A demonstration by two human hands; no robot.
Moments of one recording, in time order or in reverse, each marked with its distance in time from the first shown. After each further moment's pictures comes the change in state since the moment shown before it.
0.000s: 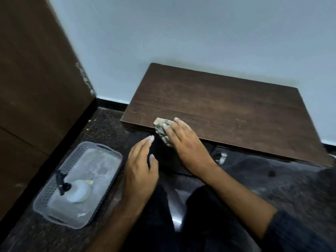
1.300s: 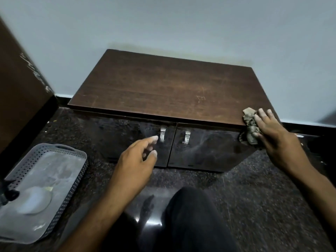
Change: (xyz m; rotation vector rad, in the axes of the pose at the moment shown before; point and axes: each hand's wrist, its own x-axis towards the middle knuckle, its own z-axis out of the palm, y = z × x) left_hand -0.042 0.054 0.043 -0.216 -0.442 -0.145; right_hand -0.223 0.161 -0.122 0.053 -0.002 0.590
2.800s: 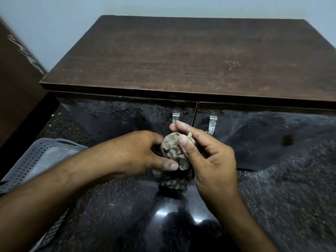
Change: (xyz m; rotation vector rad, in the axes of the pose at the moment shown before) left_hand 0.072 -0.017 -0.005 0.415 -0.658 -0.177; right_hand -0.012 -0.189 0.151 1.355 0.100 0.214
